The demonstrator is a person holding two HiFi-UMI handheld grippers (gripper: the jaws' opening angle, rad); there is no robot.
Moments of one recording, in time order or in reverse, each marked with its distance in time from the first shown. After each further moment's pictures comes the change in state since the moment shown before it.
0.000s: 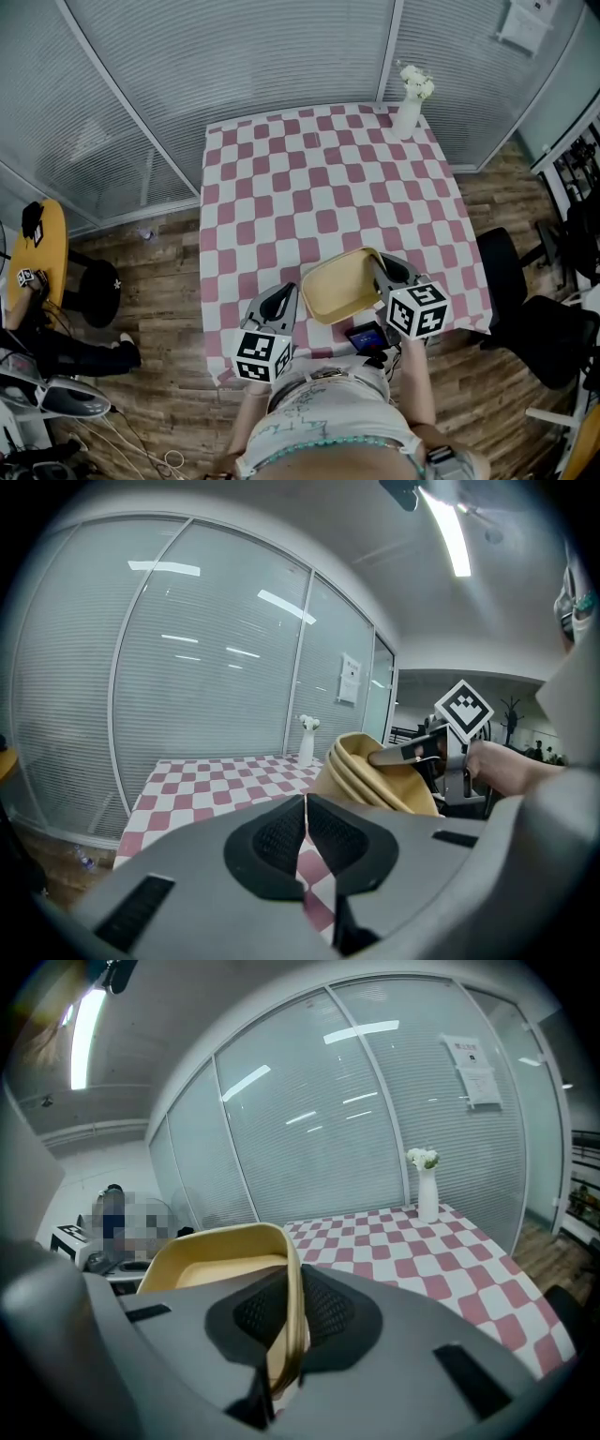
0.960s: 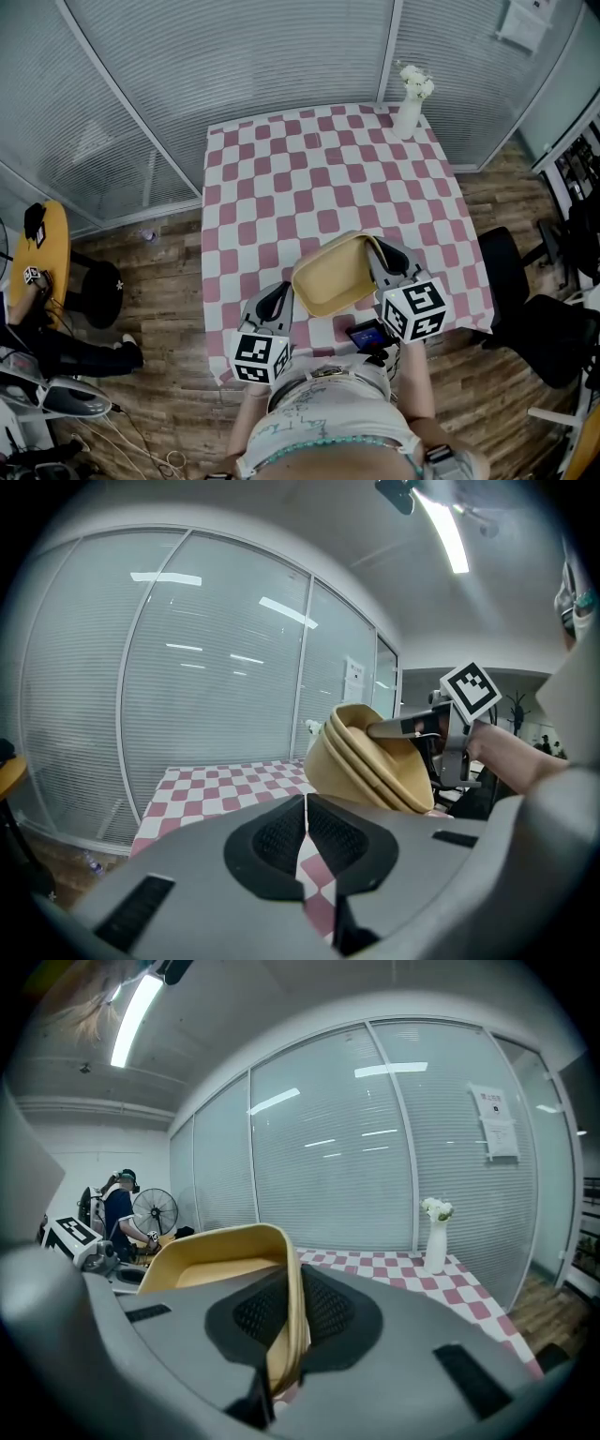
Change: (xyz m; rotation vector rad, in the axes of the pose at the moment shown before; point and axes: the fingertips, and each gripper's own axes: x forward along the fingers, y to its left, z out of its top) left arm -0.009 0.007 0.006 0.018 -0.028 0.046; right arm -0.007 0.028 0.056 -0.199 -0.160 0.000
